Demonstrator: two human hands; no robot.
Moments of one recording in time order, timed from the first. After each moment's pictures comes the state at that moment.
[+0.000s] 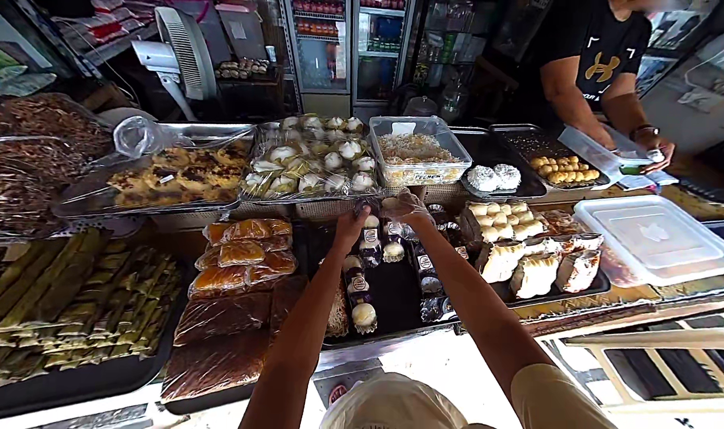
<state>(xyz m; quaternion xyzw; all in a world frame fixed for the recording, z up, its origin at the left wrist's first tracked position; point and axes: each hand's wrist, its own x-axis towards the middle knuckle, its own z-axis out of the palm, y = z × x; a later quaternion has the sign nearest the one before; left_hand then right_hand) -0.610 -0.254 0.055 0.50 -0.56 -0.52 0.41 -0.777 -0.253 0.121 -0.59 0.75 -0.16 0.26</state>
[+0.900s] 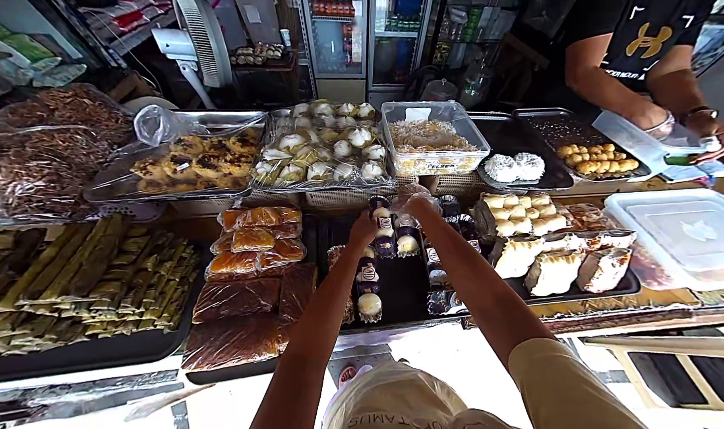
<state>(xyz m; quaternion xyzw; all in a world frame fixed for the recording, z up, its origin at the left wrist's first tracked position) -0.623 -0.253 0.046 0.61 -0.62 -0.47 0.17 -0.762 -0.277 0.119 -0.65 0.73 0.12 0.18</state>
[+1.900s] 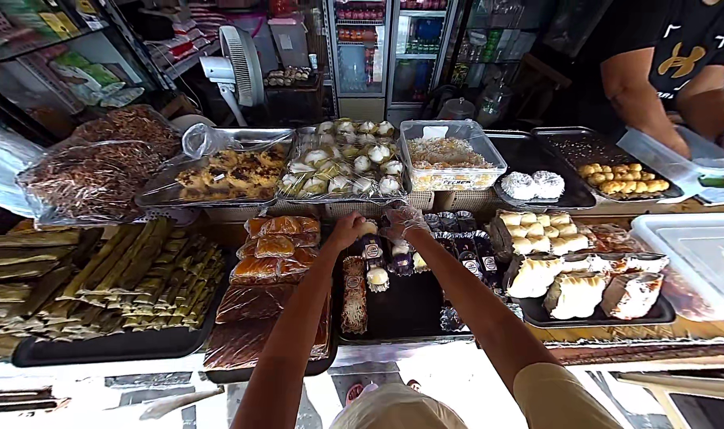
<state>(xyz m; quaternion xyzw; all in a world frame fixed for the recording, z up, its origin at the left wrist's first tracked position) -0.541 -0.273 0.067 0.53 -0.72 -0.39 0.22 -0.727 -0.276 0.094 -0.74 0.66 0.06 0.15</state>
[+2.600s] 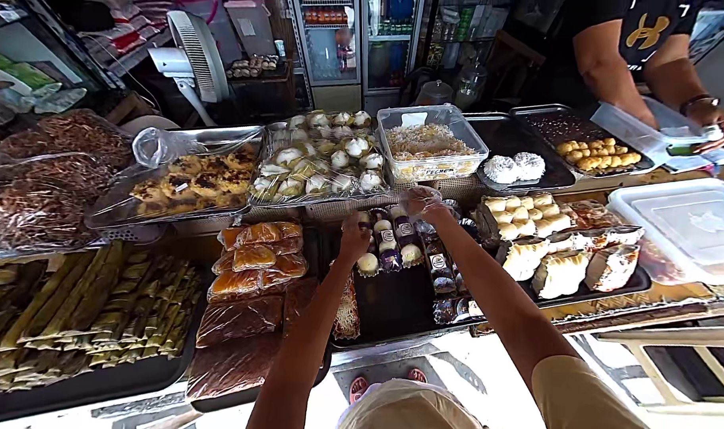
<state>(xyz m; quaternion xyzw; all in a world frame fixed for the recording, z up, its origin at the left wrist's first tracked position) -0.593 -0.253 0.036 0.57 -0.66 -0.39 0.27 -0.795 -0.276 0.118 -0.72 0.67 0.03 0.15</state>
